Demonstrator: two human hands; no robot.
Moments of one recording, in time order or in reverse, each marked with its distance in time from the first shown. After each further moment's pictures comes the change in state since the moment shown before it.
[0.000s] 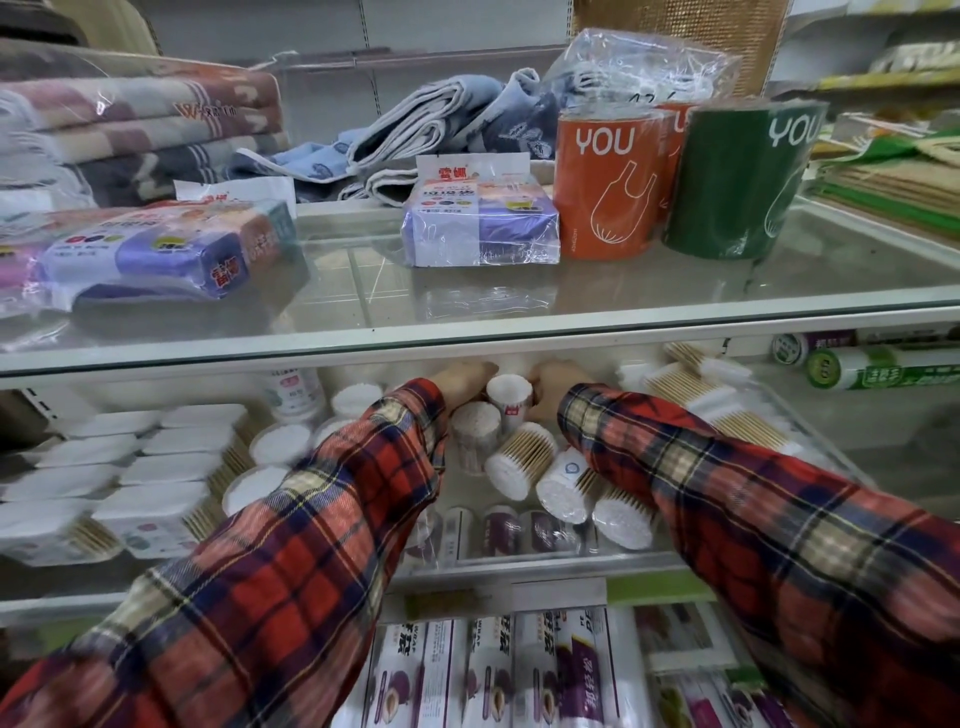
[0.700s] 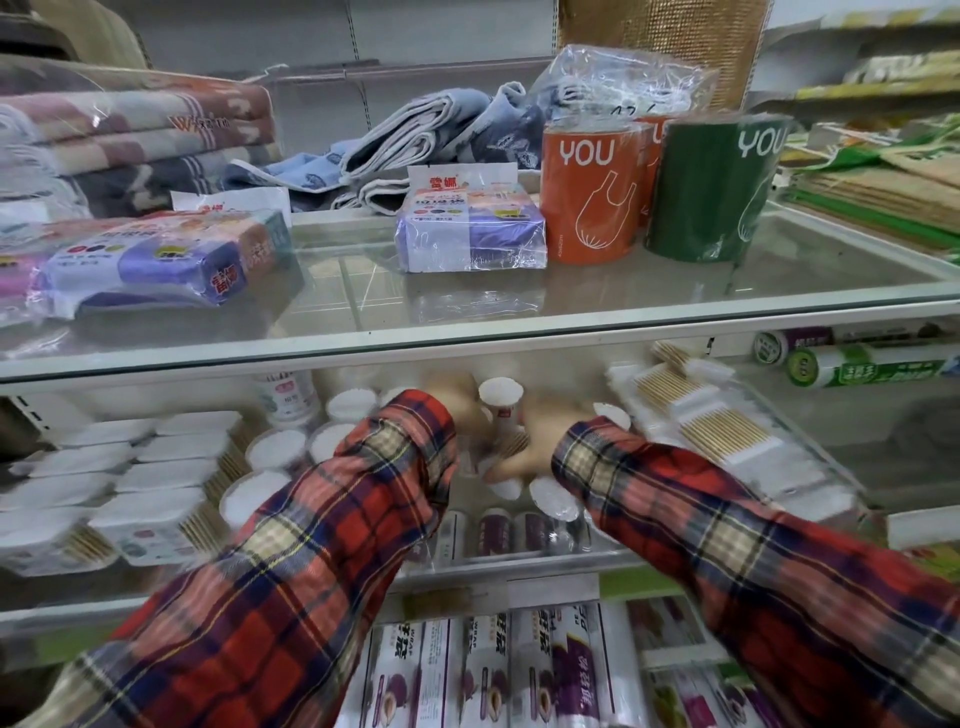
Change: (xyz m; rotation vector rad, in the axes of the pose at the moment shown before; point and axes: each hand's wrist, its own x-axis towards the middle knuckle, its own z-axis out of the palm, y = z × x) left_hand -0.028 0.005 0.001 0.971 0.092 0.207; right_hand -0.077 -0.025 -0.006 -0.052 -0.051 -0.067
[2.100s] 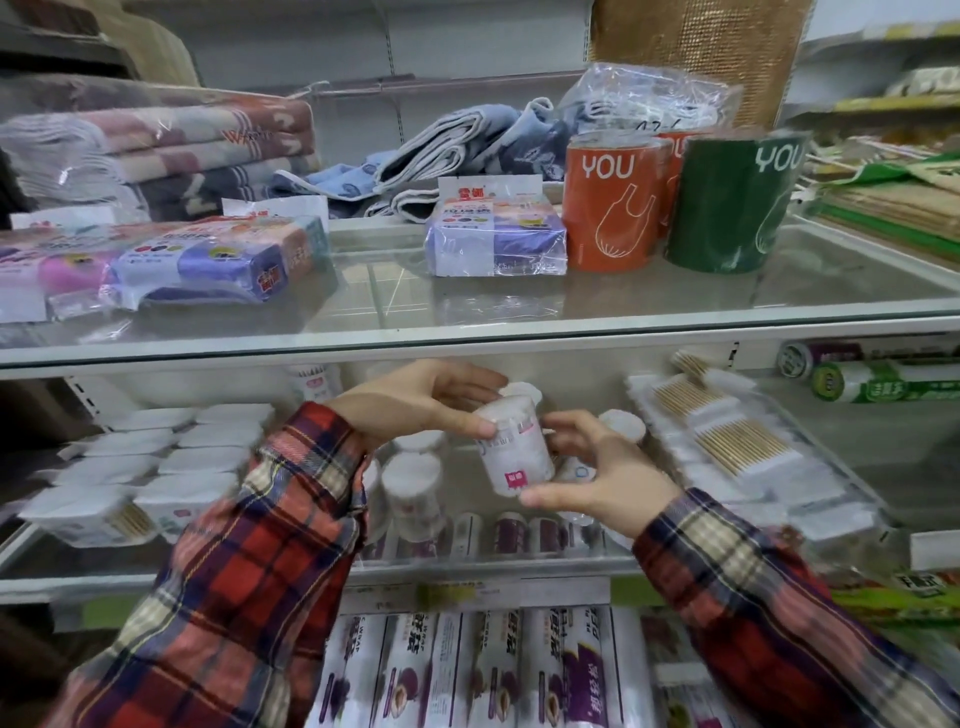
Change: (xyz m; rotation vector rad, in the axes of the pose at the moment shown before) left_hand -0.075 -0.039 -0.044 -0.699 -0.205 0.365; right_hand -0.086 0.008 -0.003 0.822 0.052 -0.130
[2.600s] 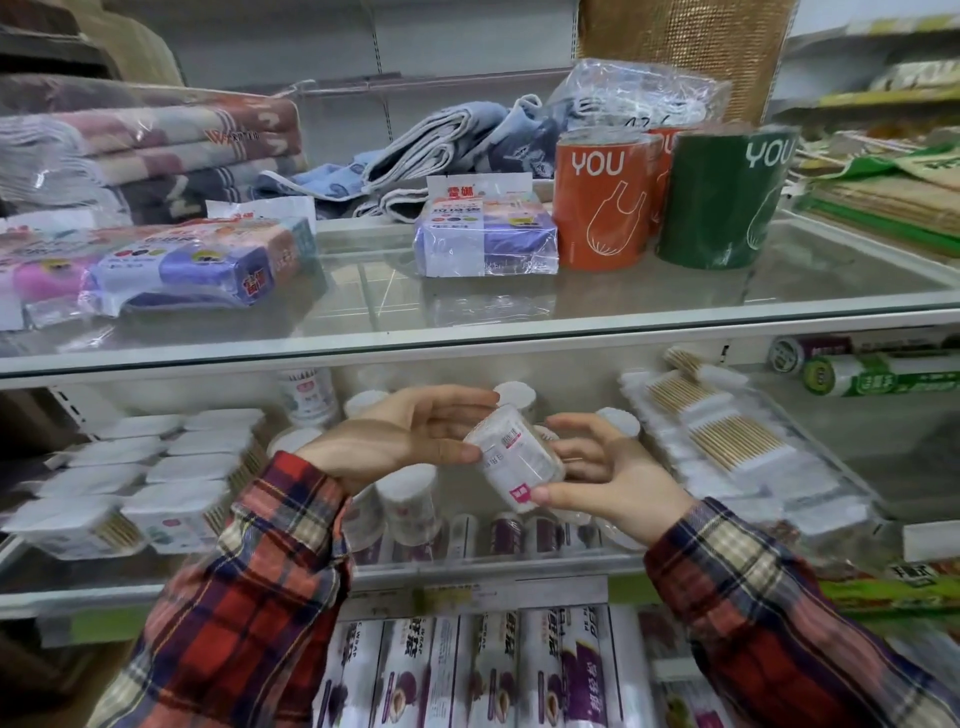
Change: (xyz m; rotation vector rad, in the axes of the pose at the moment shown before) left_hand -0.020 -0.014 0.014 -0.185 -0.018 0.060; right_hand -0.004 0.013 -0.001 0.319 0.052 0.002
